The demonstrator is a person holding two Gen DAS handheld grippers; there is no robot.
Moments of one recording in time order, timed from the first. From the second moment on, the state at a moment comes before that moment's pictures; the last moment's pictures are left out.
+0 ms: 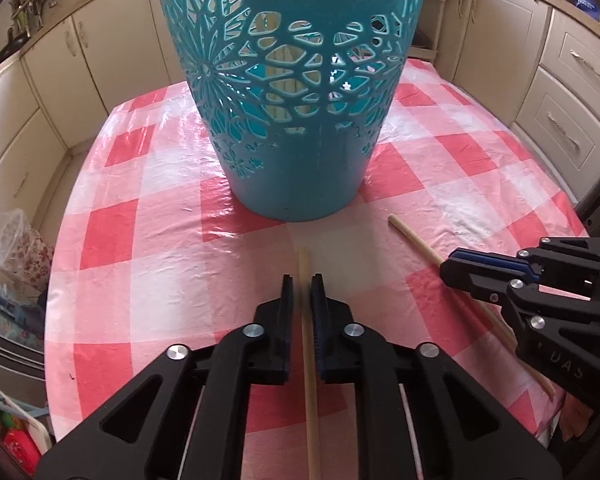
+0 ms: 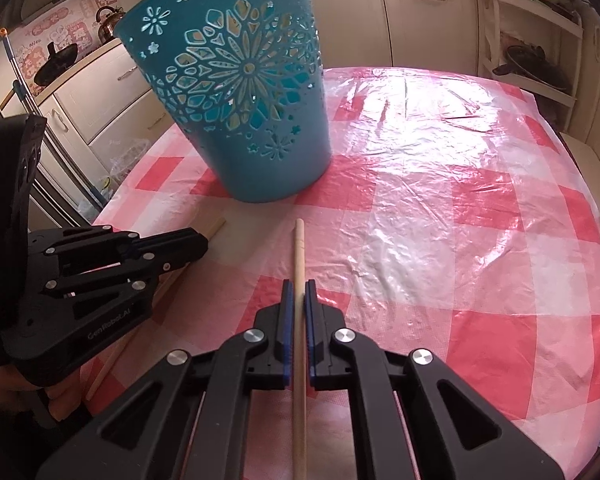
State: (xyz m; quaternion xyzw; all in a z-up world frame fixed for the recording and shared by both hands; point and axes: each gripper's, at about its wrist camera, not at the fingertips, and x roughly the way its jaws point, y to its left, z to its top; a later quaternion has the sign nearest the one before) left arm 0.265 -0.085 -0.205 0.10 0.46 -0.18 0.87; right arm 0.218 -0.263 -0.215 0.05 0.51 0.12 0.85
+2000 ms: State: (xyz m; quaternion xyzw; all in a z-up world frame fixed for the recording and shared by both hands) left arm 0.372 -0.066 -0.014 -0.16 0.15 -0.12 0.97; right arm 0.220 -0.280 -0.216 0.10 0.52 0.14 0.84
